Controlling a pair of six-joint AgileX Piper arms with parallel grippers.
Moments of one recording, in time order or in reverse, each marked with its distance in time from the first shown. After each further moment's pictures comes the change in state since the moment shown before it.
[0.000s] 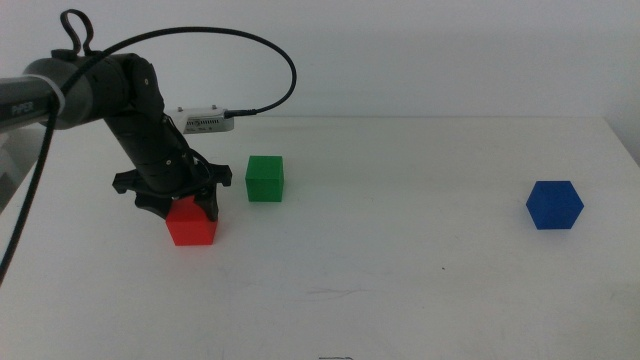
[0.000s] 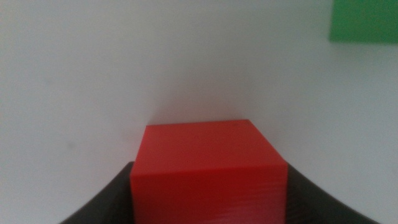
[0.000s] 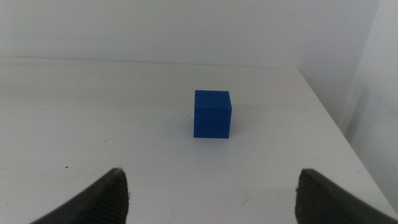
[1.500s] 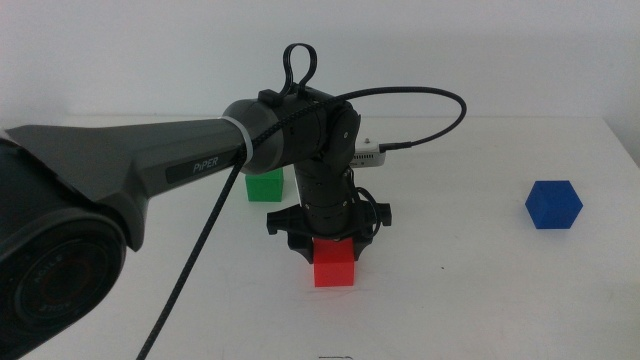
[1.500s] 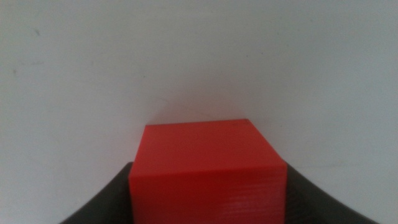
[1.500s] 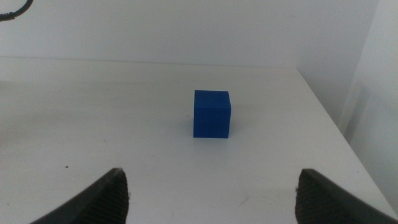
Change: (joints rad) left arm -0.508 0.072 -0.140 0.117 0.059 -0.612; right arm 0.000 0.000 0.000 0.000 0.000 0.000
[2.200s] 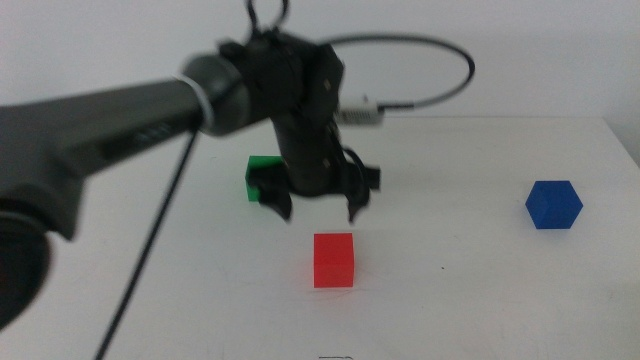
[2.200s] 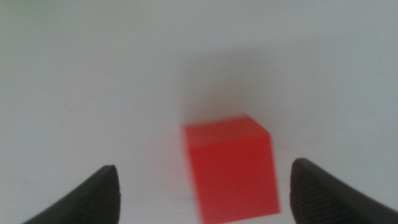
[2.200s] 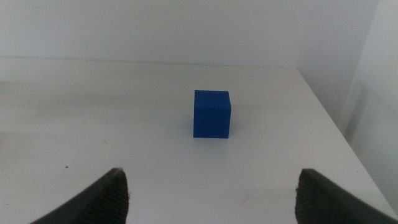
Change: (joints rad) left arm 0.026 -0.108 -0.042 0.049 0.087 0.127; right arm 0.000 0.000 0.000 0.000 0.000 0.000
